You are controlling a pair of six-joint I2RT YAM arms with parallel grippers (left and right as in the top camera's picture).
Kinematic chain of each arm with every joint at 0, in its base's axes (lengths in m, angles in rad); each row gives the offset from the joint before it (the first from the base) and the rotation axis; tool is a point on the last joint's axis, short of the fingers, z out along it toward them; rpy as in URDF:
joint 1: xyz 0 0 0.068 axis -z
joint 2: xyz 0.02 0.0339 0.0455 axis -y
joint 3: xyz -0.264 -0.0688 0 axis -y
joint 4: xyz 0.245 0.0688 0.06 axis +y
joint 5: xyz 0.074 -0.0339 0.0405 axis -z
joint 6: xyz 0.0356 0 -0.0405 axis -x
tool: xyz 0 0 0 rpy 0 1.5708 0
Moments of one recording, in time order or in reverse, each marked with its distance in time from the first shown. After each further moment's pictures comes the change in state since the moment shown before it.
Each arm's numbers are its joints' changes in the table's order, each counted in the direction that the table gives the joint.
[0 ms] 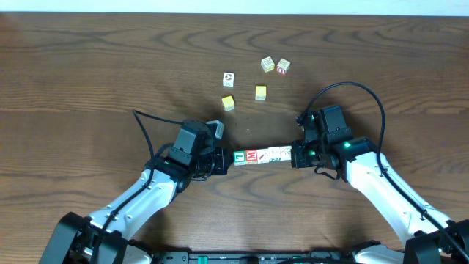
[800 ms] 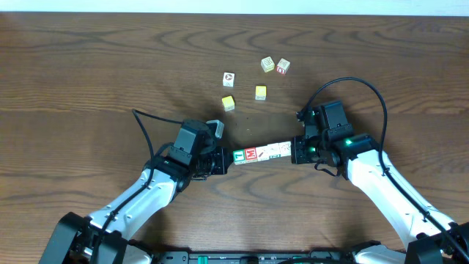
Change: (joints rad) left arm 0.000 0.000 0.005 0.004 -0.004 0.000; right arm 0.000 0.005 0.038 0.016 0.008 0.000
